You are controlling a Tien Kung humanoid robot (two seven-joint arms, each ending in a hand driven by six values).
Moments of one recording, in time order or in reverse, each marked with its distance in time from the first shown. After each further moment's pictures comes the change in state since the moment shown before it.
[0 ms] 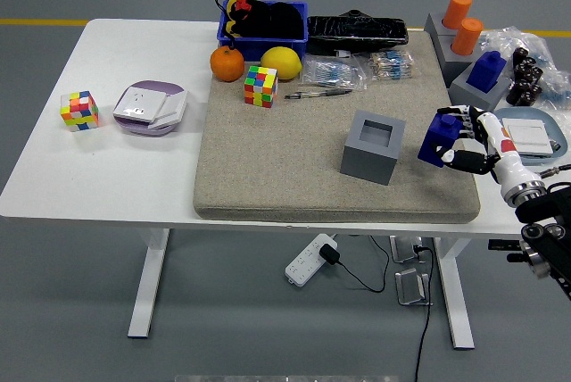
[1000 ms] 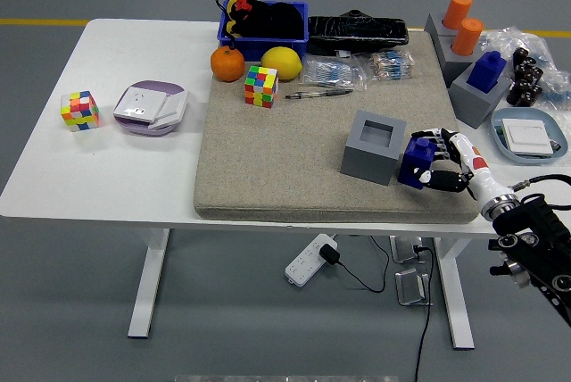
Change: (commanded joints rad) left arm 0.001 -0.004 0.014 -0.002 -0.006 -0.001 0.000; right arm 0.058 0.028 -0.173 -0.109 0.072 0.001 0.024
